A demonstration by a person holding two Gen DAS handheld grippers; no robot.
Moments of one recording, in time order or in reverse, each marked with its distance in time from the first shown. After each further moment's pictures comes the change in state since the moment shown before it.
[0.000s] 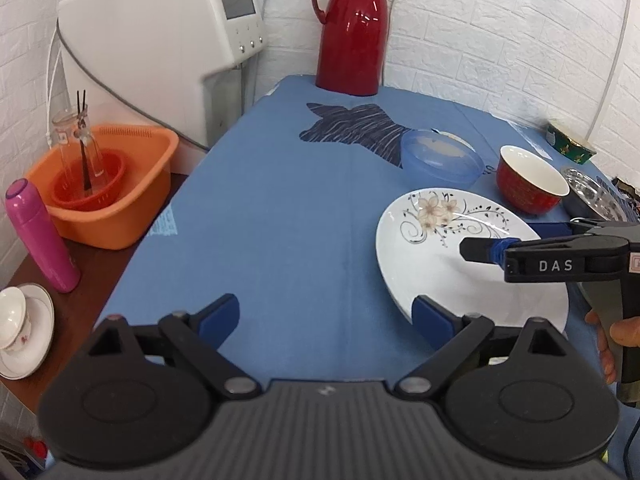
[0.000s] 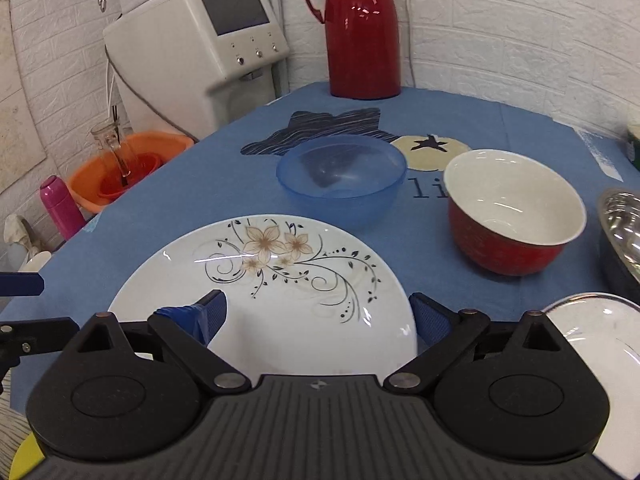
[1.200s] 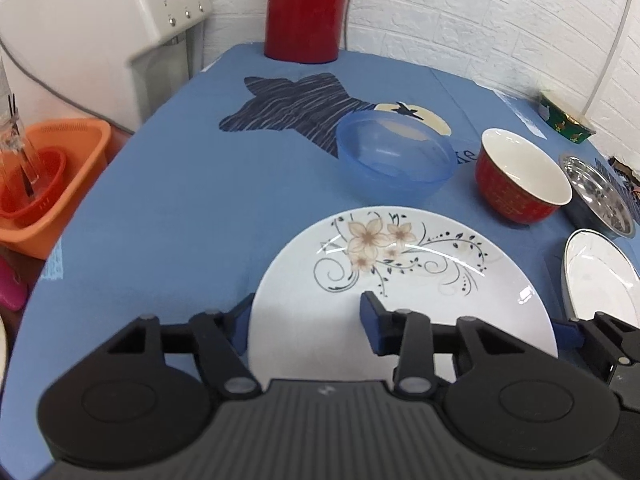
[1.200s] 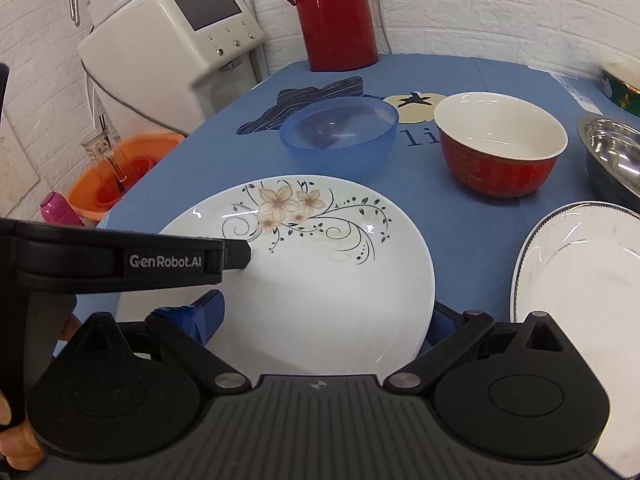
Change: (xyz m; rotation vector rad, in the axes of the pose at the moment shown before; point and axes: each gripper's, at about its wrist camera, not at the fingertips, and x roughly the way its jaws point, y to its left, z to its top) left arm 0.077 -0.061 0.051 0.043 0.112 -0.031; right arm -0.008 0.017 -0.018 0.139 0.066 -0.006
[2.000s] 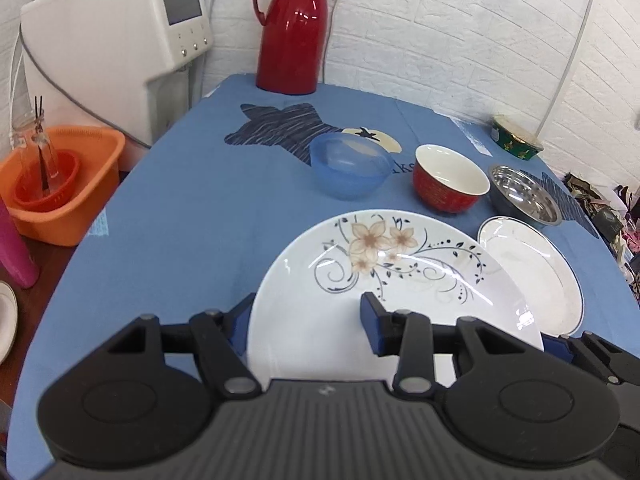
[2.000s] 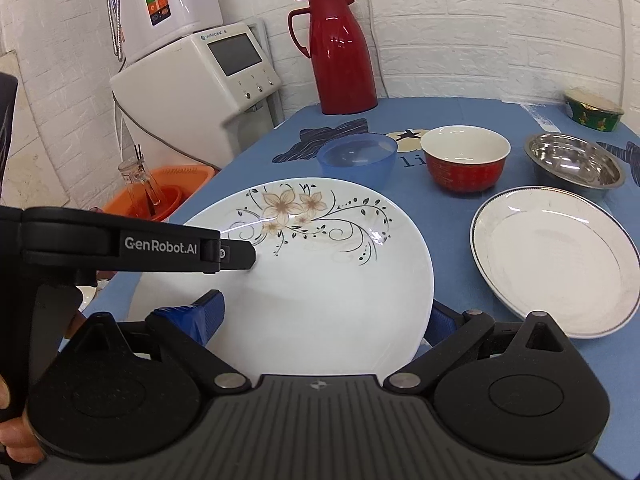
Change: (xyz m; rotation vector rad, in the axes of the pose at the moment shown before) left arm -0.105 -0.002 -0.054 -0.030 -0.084 -0.092; right arm -0.096 0.033 -0.050 0.033 -0.141 -0.005
